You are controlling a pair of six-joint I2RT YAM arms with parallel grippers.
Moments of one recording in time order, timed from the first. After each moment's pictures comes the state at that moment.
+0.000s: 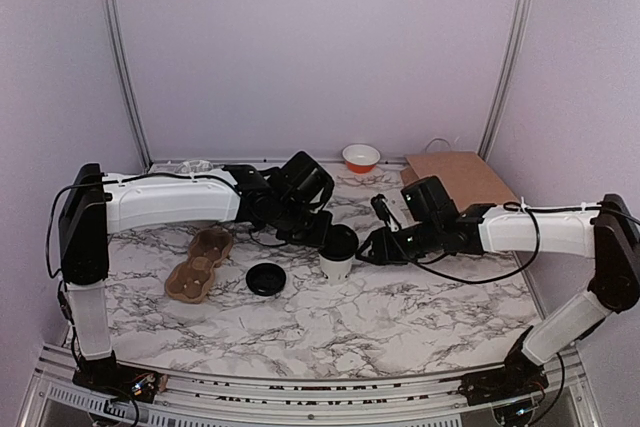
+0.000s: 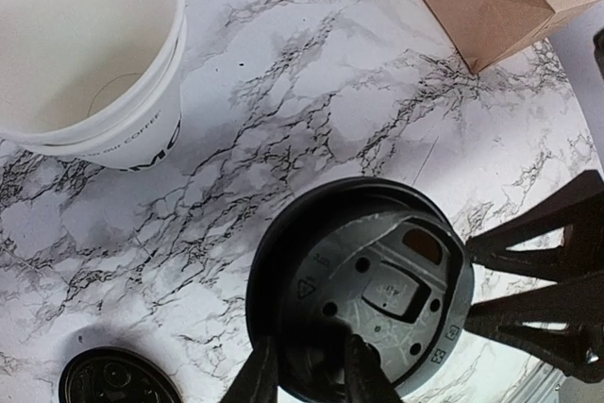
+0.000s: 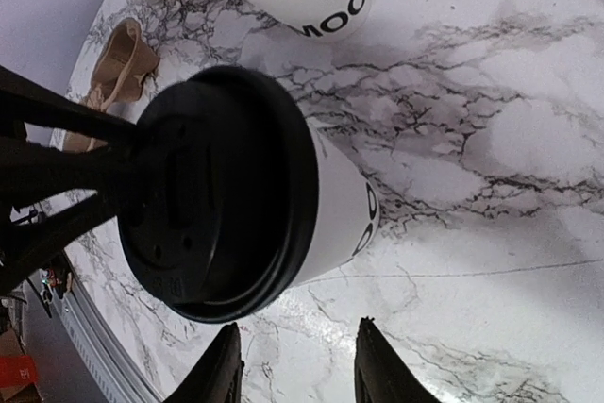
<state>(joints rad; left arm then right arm) -0.97 1.96 1.61 -0.58 -0.07 -0.57 0.69 1.49 0.89 -0.18 -0.30 0.51</state>
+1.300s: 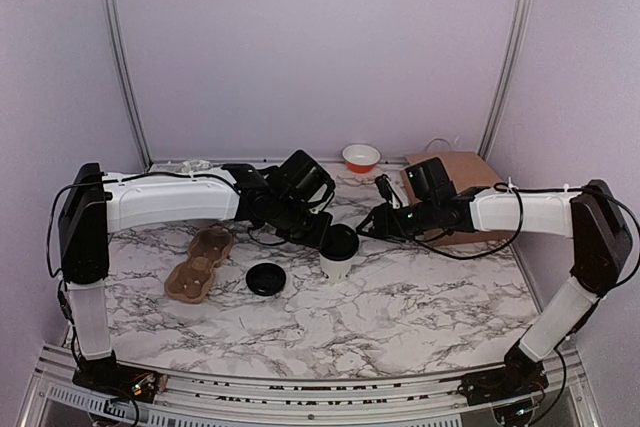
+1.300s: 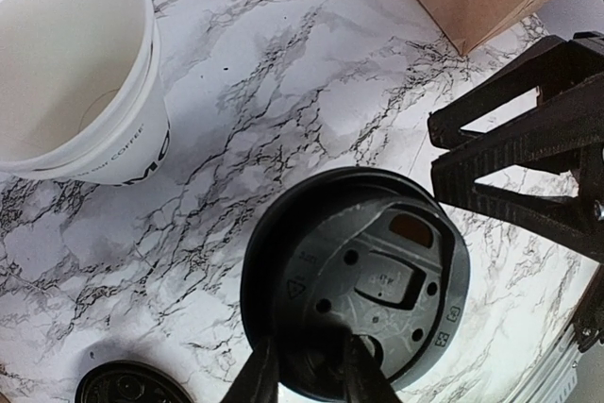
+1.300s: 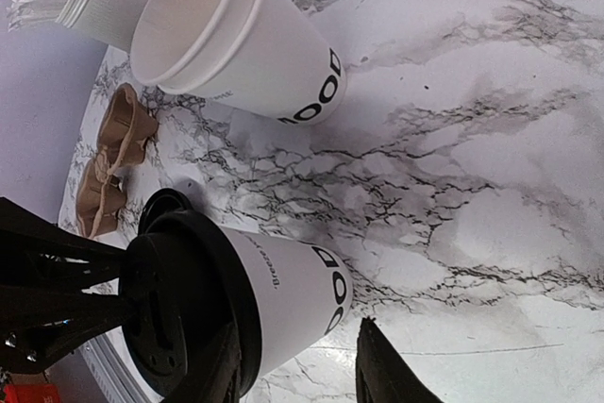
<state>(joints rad) -0.96 1.96 1.61 -0.57 -0.03 -0.48 0.56 1.61 1.00 -0.15 -0.40 0.50</state>
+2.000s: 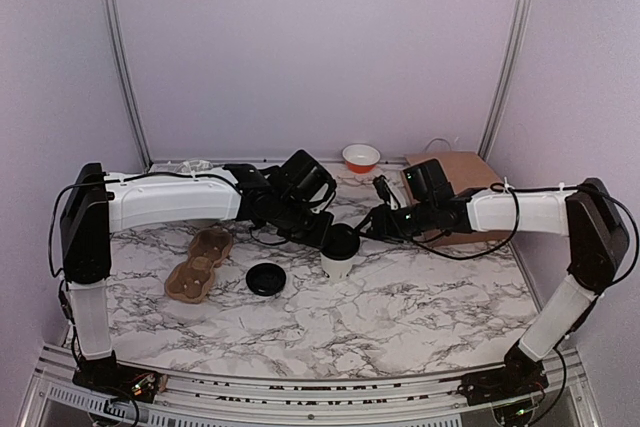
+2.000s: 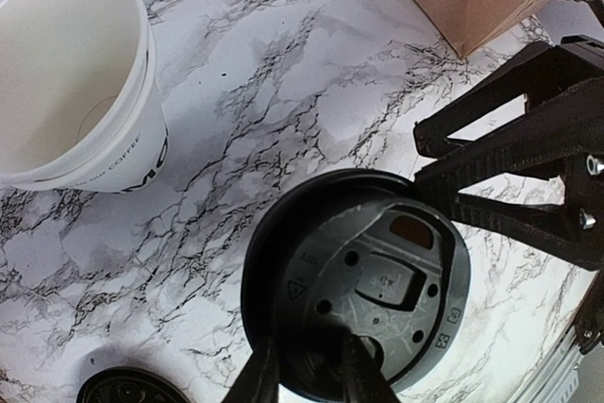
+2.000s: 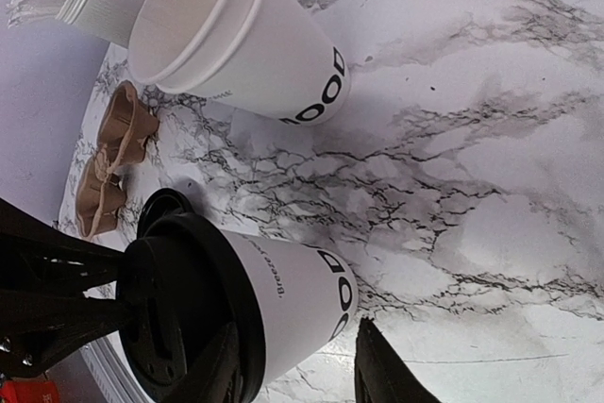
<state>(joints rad) -0.96 1.97 1.62 -0.57 -0.03 -0.47 0.57 1.63 1.01 -0.13 -0.41 0.49</state>
